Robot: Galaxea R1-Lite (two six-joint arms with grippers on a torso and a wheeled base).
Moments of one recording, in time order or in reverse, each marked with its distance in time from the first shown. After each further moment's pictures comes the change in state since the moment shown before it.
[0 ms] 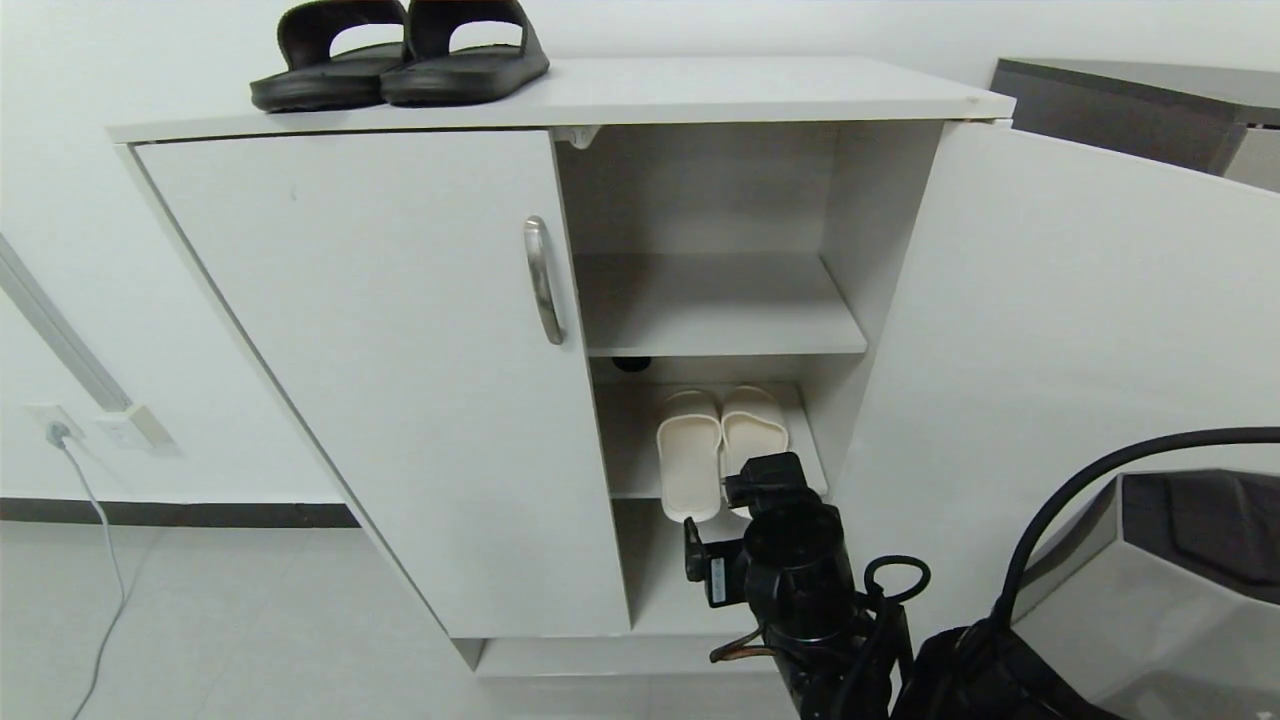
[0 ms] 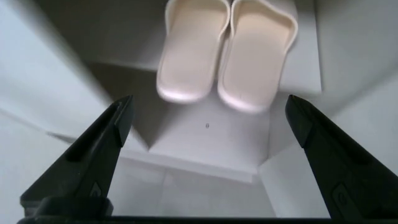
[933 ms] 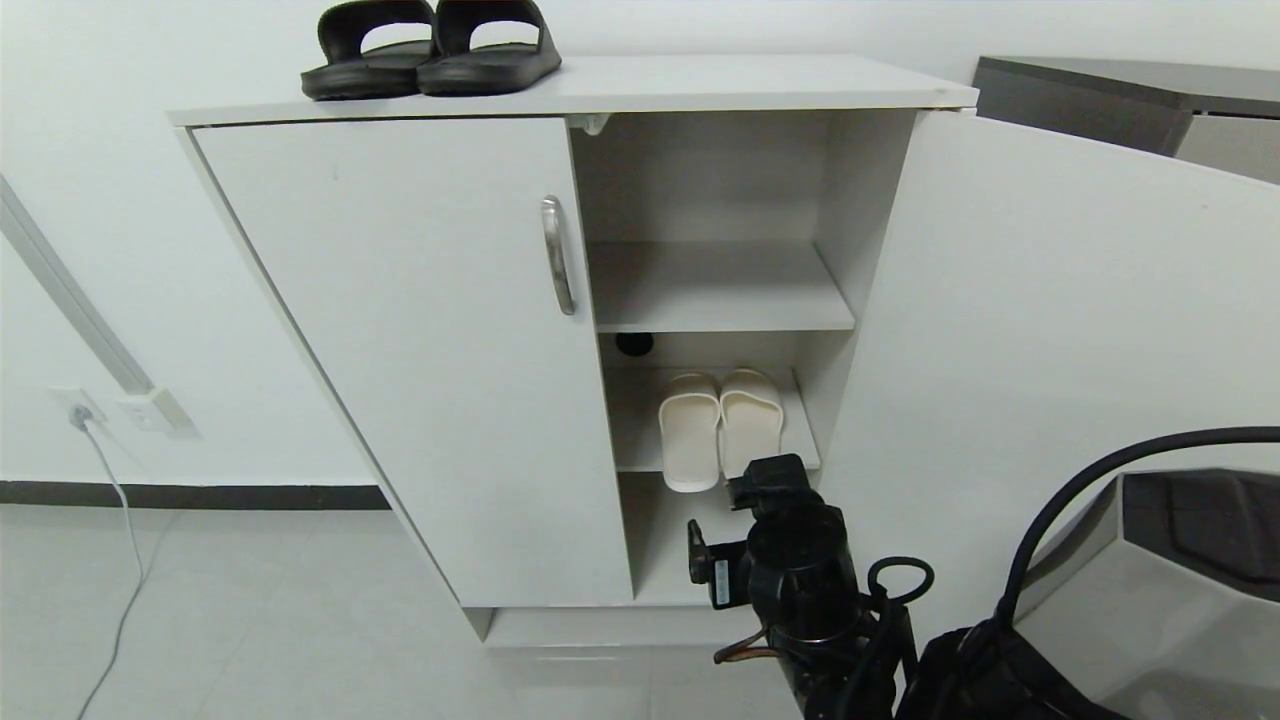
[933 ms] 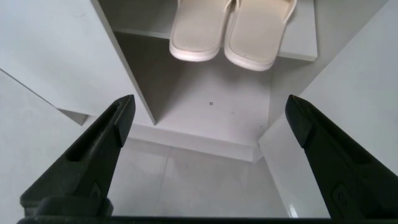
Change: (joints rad) left arm 0.000 0.000 0.000 0.000 0.000 0.000; right arm -0.003 -0.005 0.012 -0.001 0.000 -0.002
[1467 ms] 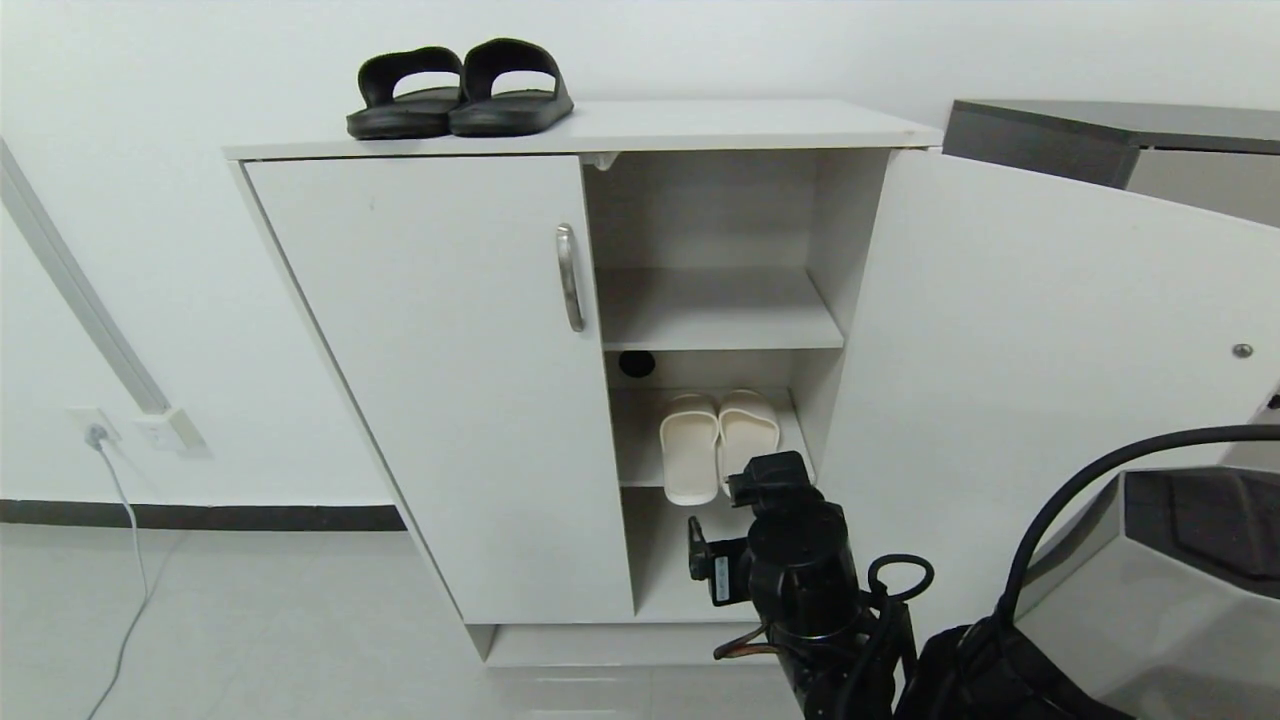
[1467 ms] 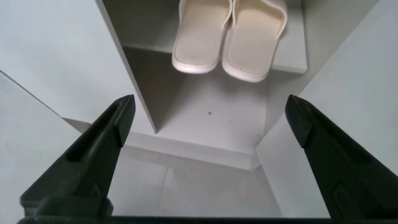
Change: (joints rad) left arm 0.000 0.000 0.000 0.000 0.000 0.000; right arm -0.004 -0.001 -0.005 -0.001 0.000 -0.003
